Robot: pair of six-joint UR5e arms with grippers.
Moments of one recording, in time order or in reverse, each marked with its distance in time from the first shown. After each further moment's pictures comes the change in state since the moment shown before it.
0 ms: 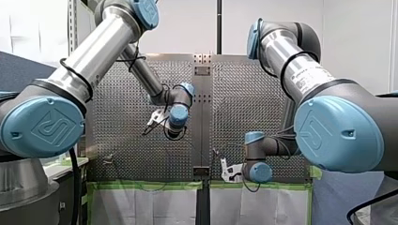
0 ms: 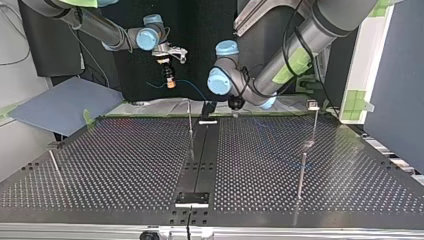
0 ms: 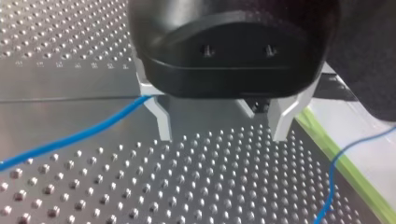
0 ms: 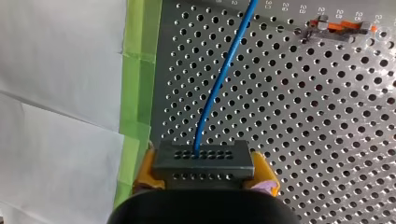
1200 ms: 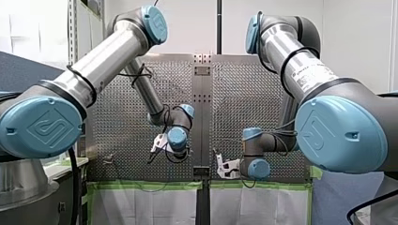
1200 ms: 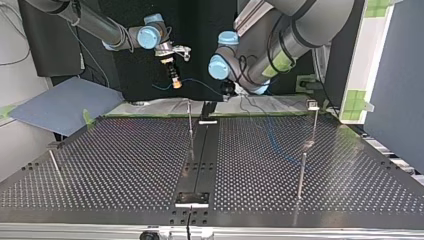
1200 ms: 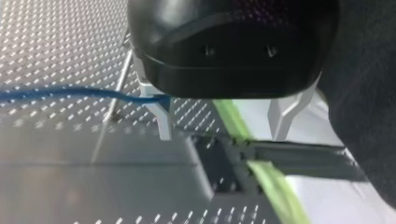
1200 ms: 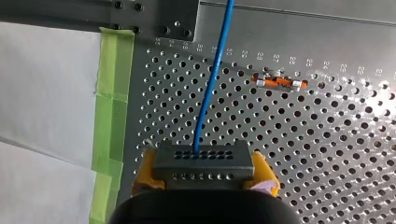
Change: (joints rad) left arm -0.032 -0.139 -0.085 0.198 0.152 -0.157; right arm 0.024 -0.035 0.012 -0.015 -0.074 0.002
